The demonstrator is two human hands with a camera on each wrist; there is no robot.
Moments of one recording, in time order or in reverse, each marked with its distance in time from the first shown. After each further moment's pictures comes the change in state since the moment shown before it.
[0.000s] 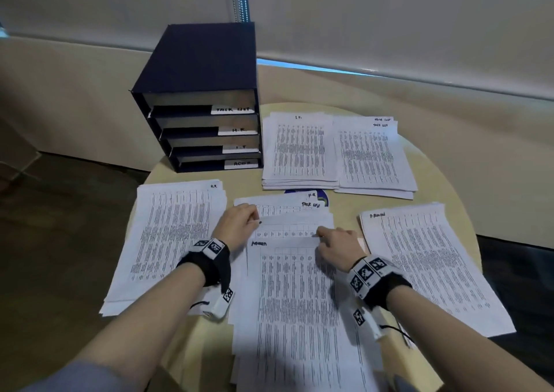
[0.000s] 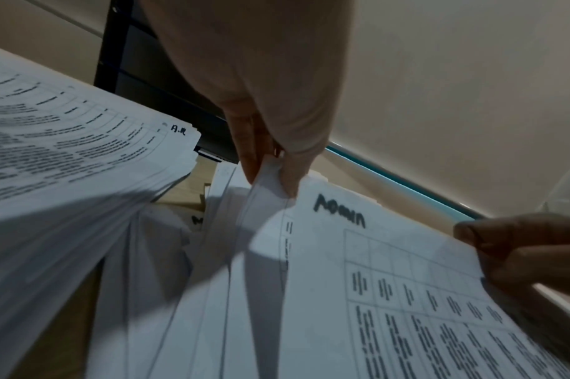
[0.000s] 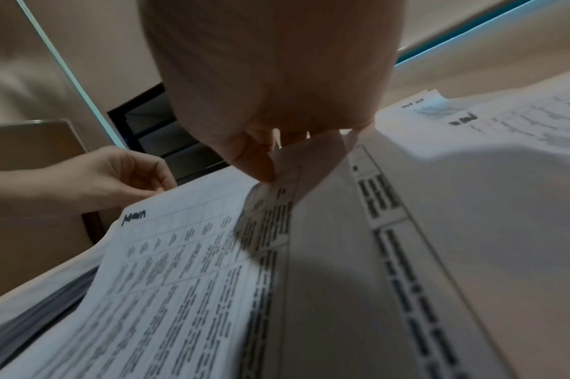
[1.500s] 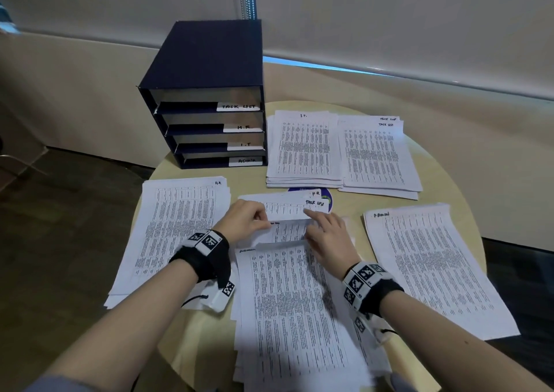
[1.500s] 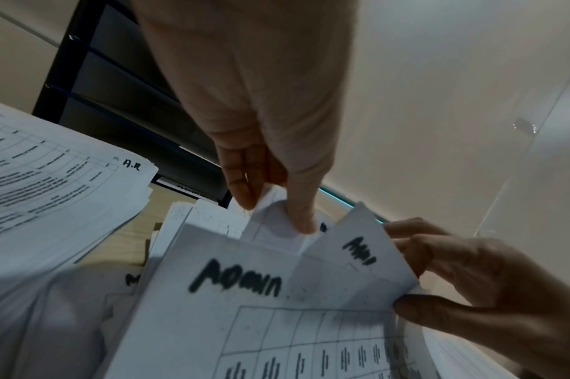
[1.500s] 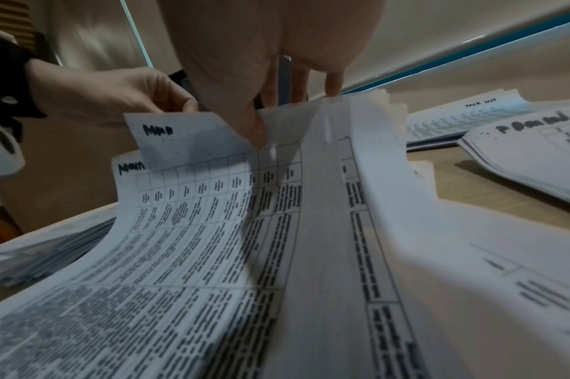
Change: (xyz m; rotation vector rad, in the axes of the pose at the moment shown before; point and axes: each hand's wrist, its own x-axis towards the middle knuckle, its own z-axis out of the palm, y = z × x) left_hand 0.001 0.013 -0.021 -0.073 -0.135 0.102; right_hand 0.005 -0.005 0.024 -0.125 0.424 -0.403
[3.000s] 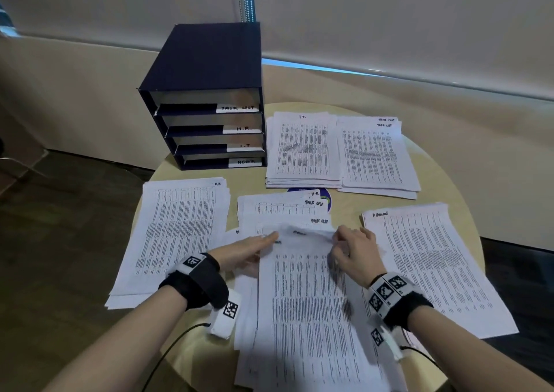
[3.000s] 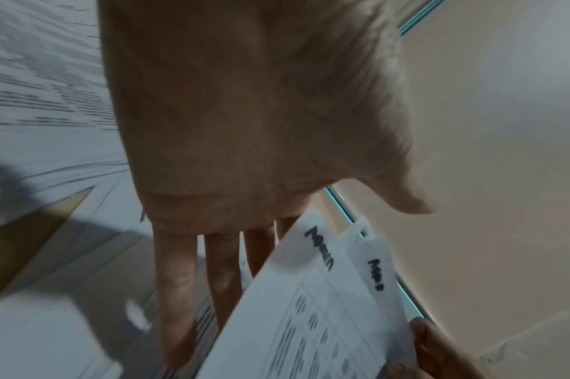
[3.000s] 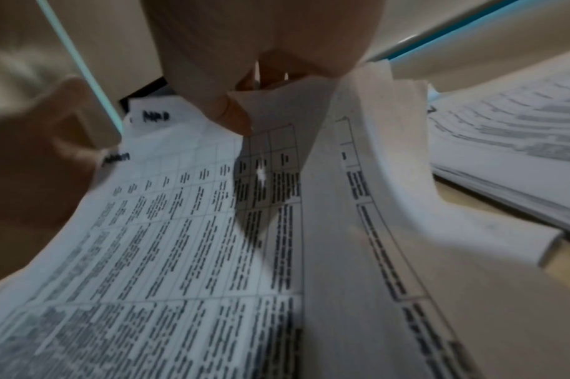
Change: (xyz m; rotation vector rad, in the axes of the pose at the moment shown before) left_hand -0.053 0.023 0.009 -0.741 -0.529 -0.444; right_hand -0.036 0.023 -0.019 0.203 -0.067 0.339
